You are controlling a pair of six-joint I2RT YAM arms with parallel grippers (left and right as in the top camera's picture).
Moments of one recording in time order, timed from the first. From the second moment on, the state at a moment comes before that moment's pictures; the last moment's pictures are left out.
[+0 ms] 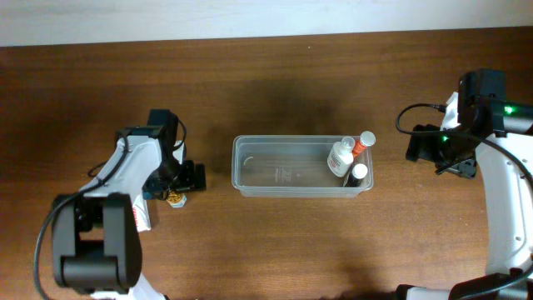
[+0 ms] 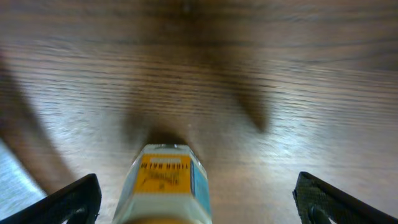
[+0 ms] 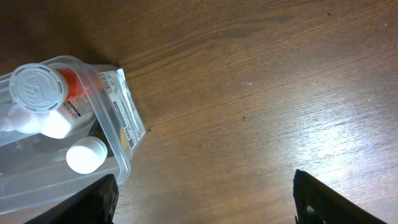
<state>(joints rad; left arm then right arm) -0.06 1.85 1.16 -0.96 0.05 -0.17 -0.22 1.50 1.45 -1.33 -0.05 0.16</state>
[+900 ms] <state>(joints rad) -0.16 1.73 1.38 -1.08 0.06 -0.18 -0.22 1.50 1.45 -1.33 -0.05 0.16</state>
